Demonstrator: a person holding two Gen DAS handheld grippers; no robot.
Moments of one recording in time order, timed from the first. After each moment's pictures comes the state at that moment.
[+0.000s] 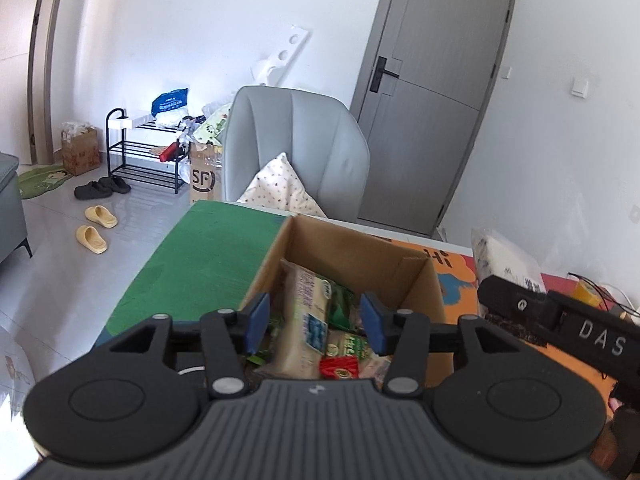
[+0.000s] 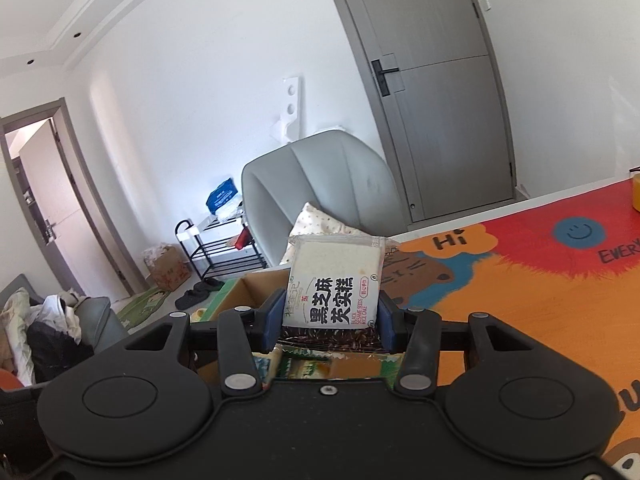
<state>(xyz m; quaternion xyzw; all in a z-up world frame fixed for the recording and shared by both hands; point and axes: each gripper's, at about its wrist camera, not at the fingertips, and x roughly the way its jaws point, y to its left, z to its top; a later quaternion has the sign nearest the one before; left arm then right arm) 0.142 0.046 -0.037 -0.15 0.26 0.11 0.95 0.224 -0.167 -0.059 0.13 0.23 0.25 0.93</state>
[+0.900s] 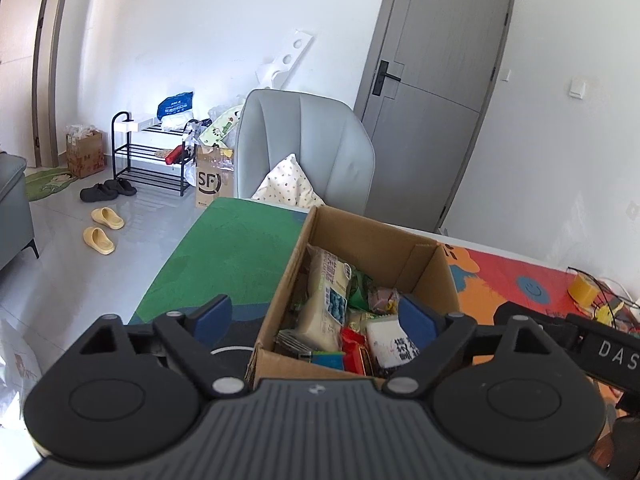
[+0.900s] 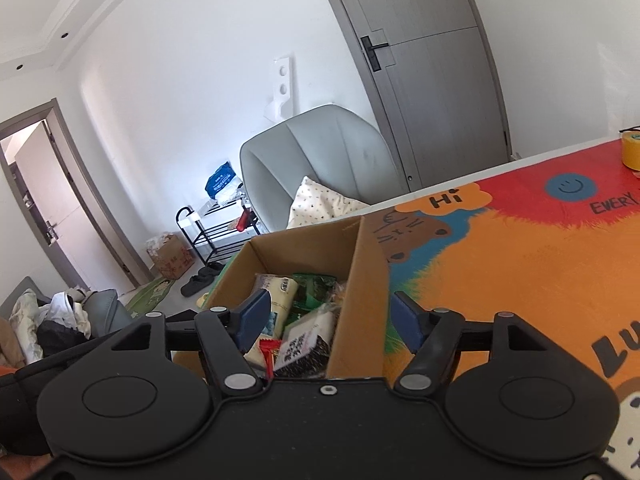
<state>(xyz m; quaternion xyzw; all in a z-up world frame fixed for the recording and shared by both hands) 0.109 0.049 -0.038 -0.13 0.25 0.11 0.95 0.194 -0.177 -0.072 0.16 0.27 0.24 0.92</state>
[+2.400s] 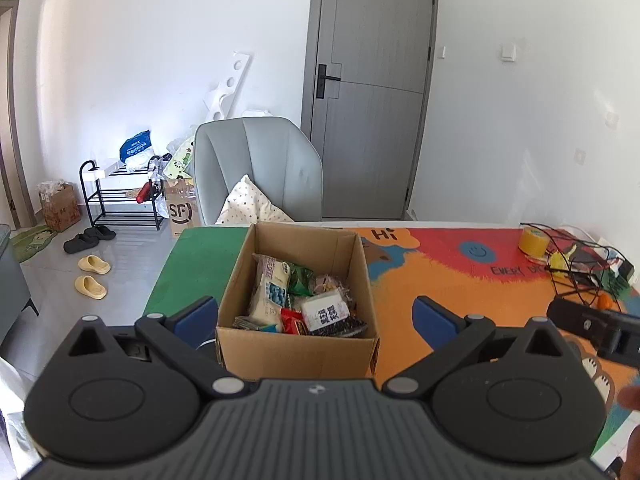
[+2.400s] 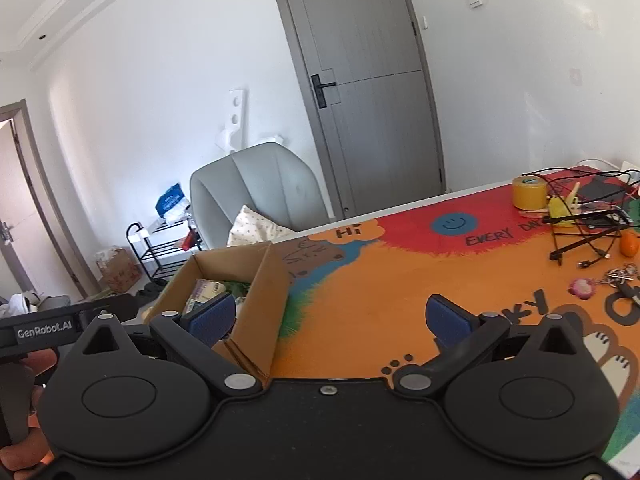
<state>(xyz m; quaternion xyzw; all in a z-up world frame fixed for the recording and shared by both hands) 0.050 -0.015 0.012 -0.04 0.25 0.06 0.96 0.119 -0.275 -0.039 0.12 0.24 0.15 0.95</state>
